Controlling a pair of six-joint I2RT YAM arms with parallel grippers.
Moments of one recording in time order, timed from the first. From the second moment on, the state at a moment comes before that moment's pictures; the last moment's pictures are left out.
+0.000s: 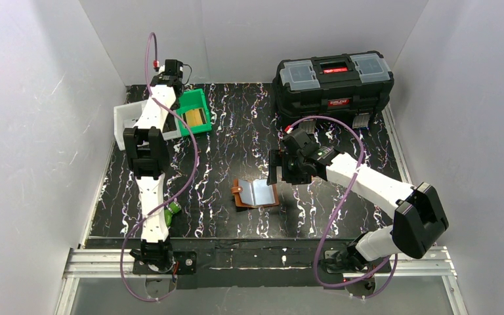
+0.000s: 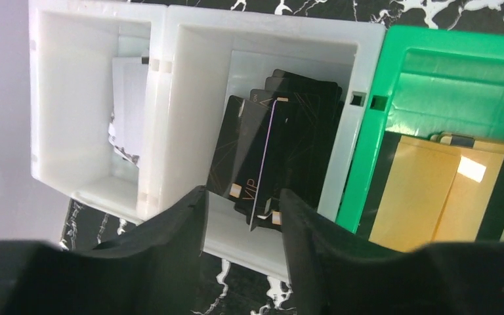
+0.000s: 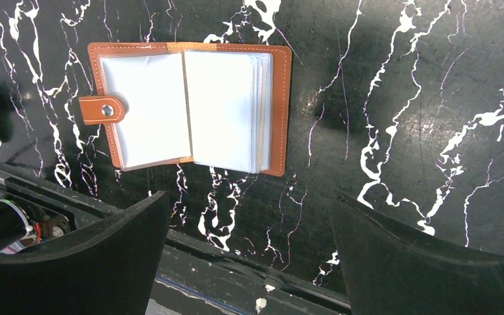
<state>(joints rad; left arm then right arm) -0.06 2.33 2.21 -0.89 -0.59 -0.18 0.74 1.41 1.05 -0.66 -0.05 0.64</state>
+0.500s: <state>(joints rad) -0.06 2.18 2.18 -0.93 -0.47 -0.19 0.74 1.44 1.05 -0.65 -0.05 0.64</state>
